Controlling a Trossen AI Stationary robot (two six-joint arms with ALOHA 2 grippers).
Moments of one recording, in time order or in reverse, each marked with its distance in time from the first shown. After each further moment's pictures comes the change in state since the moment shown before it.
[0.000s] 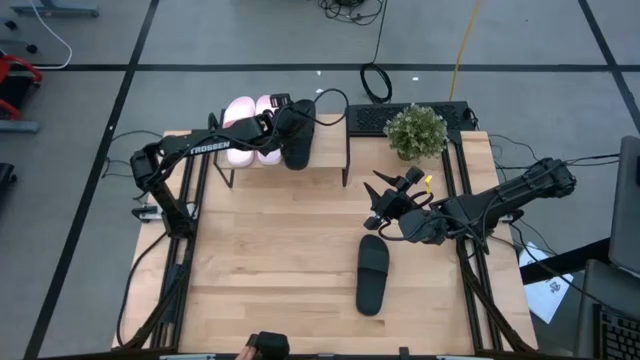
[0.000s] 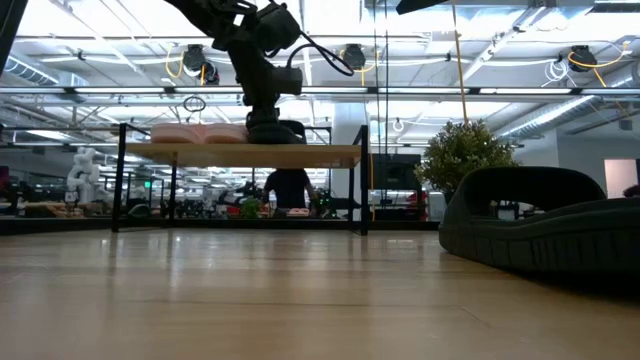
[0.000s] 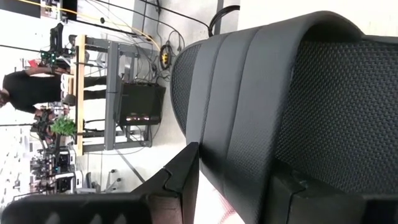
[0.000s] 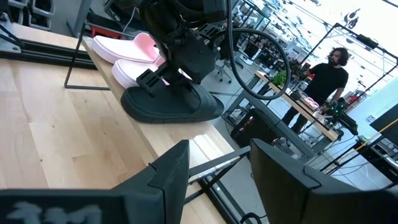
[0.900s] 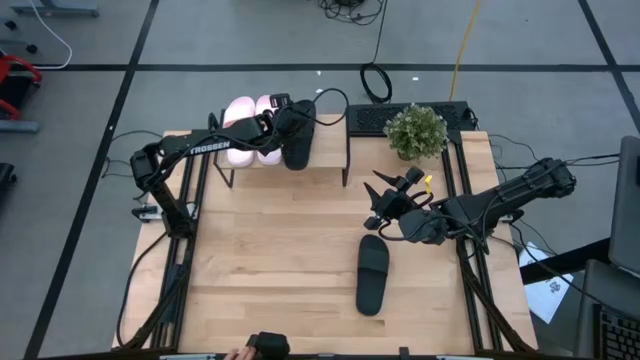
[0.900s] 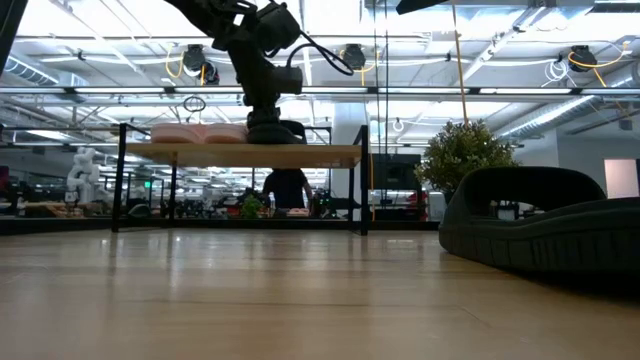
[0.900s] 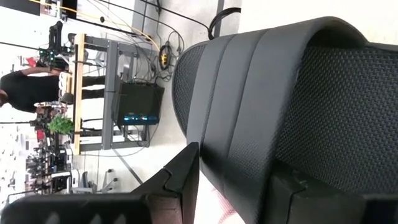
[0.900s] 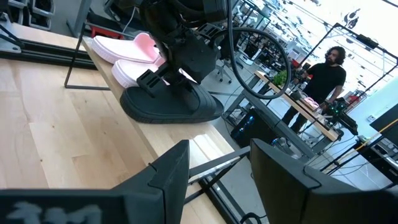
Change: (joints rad) left arm -0.001 -0.001 0.000 0.003 0.005 -0.019; right arm 0.000 0.000 0.000 0.000 0.000 0.000
